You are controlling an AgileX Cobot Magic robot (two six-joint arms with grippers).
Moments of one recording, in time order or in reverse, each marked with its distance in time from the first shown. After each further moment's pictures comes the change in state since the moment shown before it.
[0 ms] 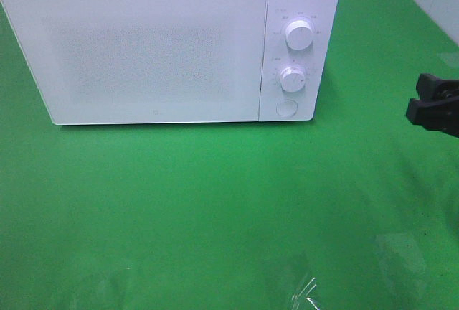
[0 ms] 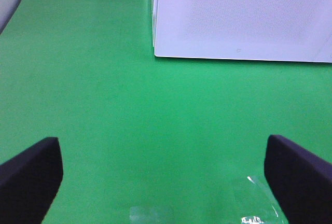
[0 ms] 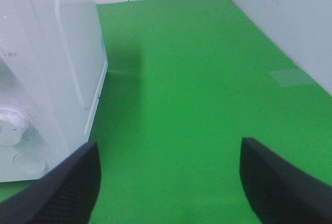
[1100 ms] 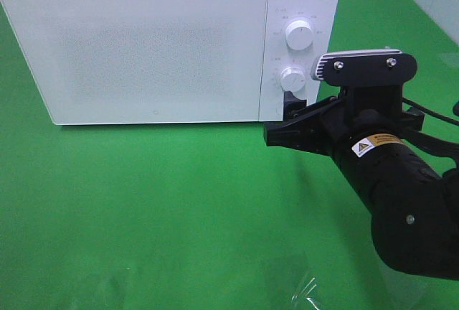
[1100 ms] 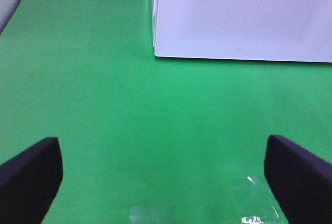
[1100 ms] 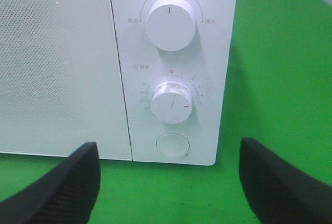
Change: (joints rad) left arm 0.000 0.000 0.000 0.000 0.000 0.000; right arm 0.539 0.371 -0.258 0.390 -0.196 -0.088
